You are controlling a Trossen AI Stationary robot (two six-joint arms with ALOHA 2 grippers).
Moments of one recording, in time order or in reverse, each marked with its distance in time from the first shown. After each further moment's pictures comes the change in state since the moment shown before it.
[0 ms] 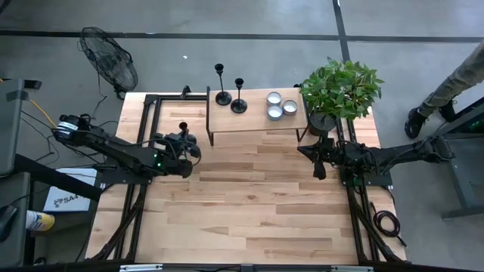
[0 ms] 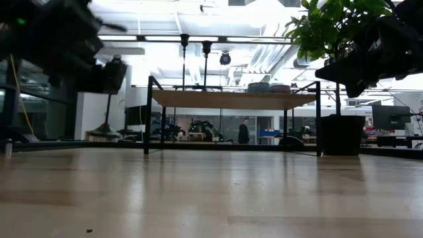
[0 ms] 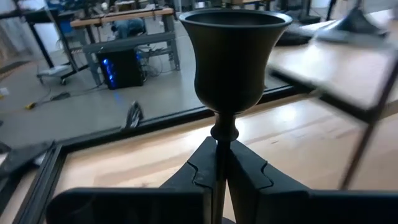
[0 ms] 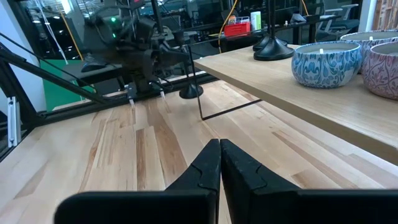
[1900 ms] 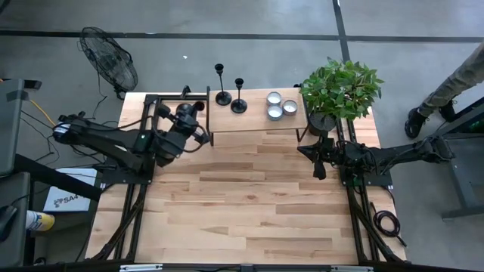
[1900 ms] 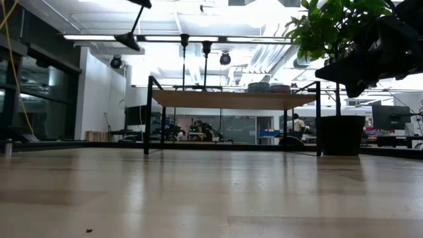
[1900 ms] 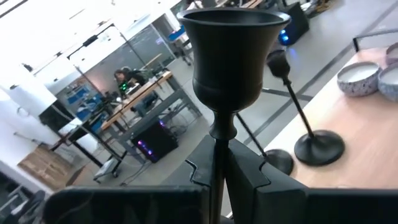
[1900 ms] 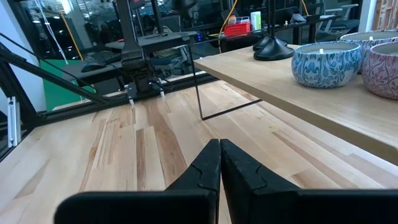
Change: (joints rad) left arm 0.011 -0.015 0.642 0.000 -0.046 1.172; right arm 0.000 0.000 0.000 0.000 0.000 0.000
